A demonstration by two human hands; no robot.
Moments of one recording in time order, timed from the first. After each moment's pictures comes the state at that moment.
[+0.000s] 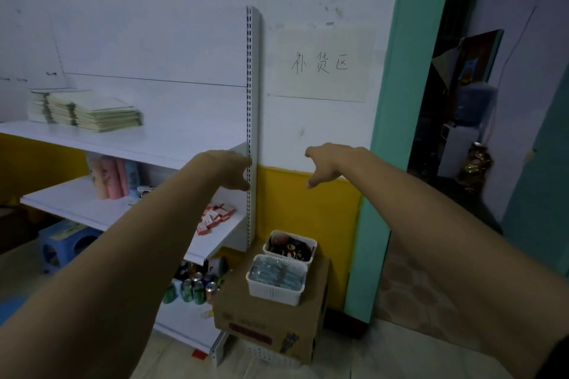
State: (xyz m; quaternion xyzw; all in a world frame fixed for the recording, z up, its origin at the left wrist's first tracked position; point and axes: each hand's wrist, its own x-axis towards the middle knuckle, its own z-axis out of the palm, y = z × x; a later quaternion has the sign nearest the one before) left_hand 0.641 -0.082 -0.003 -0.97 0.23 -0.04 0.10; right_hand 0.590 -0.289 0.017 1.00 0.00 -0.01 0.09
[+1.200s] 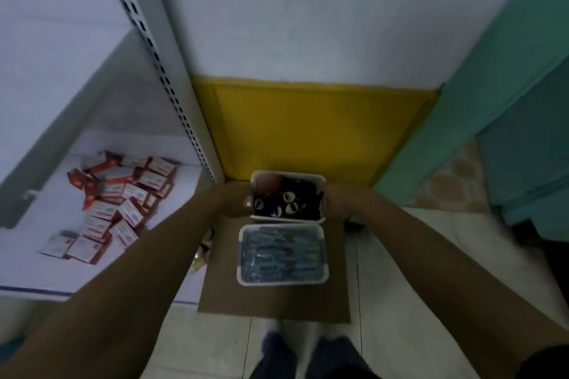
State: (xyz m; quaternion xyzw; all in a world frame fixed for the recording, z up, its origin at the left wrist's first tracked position) left_hand 1.126 -0.211 -0.343 -0.86 0.36 0.35 0.06; right_hand 1.001 -0.435 -0.352 0.92 -0.11 -0.34 -0.15
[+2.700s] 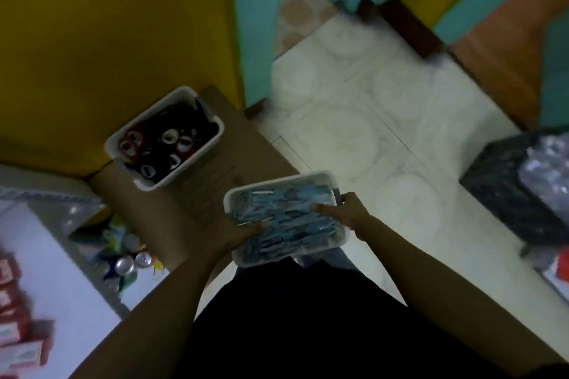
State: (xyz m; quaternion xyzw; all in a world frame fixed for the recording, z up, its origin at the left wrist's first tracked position) left_hand 0.992 -0.202 -0.491 -0.65 0.23 0.68 -0.23; right_hand 0.744 -0.287 -0.466 0.37 -0.72 -0.02 -0.59
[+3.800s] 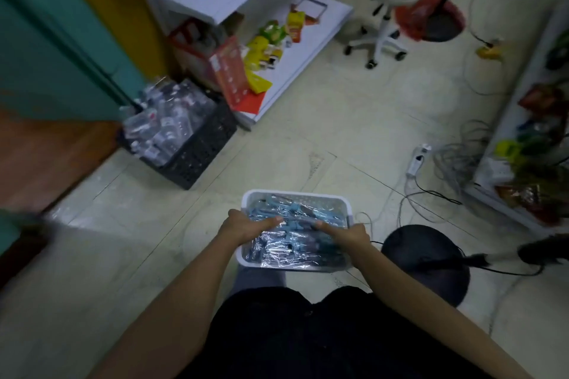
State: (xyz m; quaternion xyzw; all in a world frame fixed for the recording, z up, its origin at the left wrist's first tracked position) left_hand 0.241 -0.150 -0.440 -0.26 0.83 0.37 0.34; right_hand 0.268 0.085 -0.458 -0.38 -0.72 0.51 -0.29
